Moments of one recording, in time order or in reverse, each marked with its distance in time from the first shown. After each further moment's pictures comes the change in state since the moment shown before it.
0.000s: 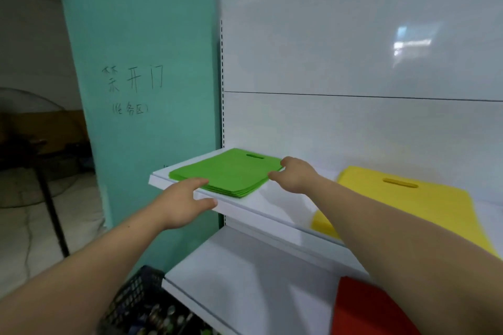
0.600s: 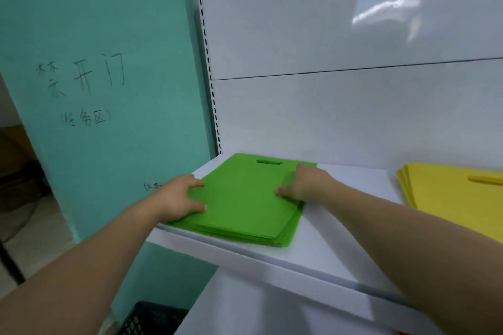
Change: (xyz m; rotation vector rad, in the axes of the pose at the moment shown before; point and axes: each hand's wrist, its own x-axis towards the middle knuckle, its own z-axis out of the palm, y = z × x) left_hand 0.217 -0.108 -0.001 0.104 -0.202 0.024; right_hand 0.157 -0.012 0.072 -0.170 -0.047 0.226
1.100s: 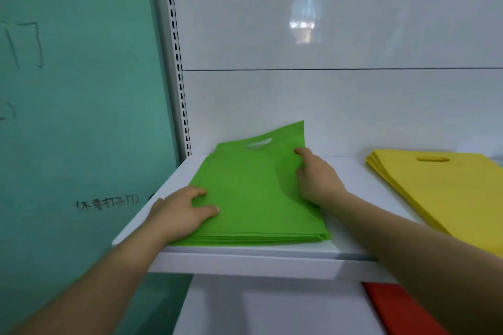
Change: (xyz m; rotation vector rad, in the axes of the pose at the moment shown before) left_hand 0.042 -0.041 0.025 -0.178 -0.054 0.233; right_hand -0.024 -0.024 0.024 0.176 0.436 0.175
